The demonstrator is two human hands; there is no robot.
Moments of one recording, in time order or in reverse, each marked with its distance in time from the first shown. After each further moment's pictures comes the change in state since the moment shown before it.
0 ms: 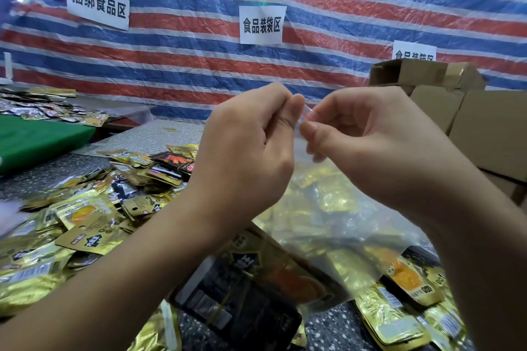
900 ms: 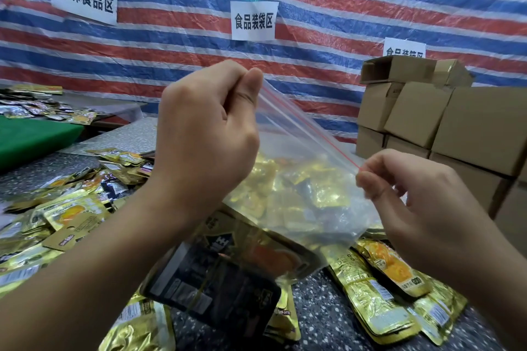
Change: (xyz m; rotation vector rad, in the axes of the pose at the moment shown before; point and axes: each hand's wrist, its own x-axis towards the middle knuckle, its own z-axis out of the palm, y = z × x) left_hand 0.006 -0.012 -0.014 0.123 0.158 0.014; right_hand -0.058 0.055 -0.011 -0.368 0.133 -0.037
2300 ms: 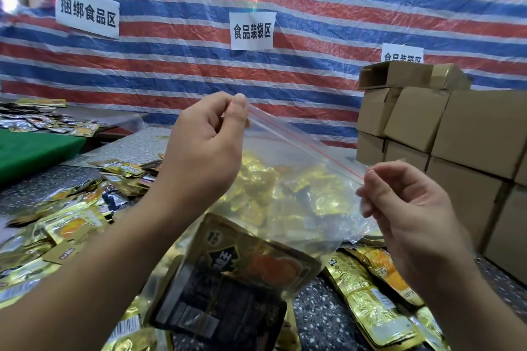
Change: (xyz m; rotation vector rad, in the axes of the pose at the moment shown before) left_hand -0.003 -0.029 0.015 -0.363 -0.160 -0.257; right_hand -0.003 0.012 0.026 1.031 0.247 0.464
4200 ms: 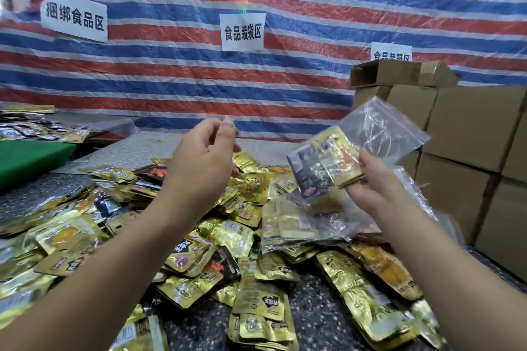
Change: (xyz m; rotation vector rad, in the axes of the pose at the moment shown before) left_hand -0.004 -0.025 0.008 0.055 -0.020 -0.308; right_hand 0.109 0.053 -0.014 0.487 0.234 0.548
